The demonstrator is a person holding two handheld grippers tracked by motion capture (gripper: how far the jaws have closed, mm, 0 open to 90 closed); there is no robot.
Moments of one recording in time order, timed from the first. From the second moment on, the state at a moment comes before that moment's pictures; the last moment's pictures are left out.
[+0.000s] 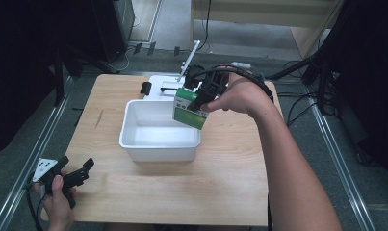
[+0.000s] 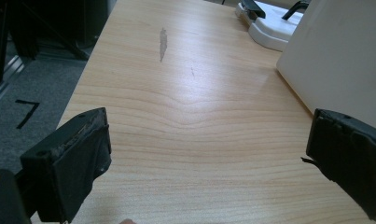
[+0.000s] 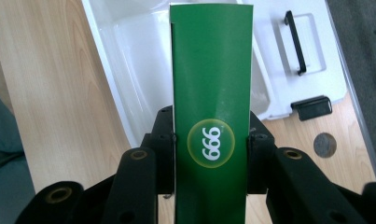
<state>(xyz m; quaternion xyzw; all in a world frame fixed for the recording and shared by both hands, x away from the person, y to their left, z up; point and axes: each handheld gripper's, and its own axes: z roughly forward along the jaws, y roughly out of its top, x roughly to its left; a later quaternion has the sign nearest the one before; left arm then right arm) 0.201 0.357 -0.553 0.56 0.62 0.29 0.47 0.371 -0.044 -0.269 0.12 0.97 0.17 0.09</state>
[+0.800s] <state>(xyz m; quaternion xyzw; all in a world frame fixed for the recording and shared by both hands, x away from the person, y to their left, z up) 0.201 0.358 -0.553 0.56 0.62 0.29 0.47 0.382 -0.028 -0.306 0.02 0.98 0.17 0.08</state>
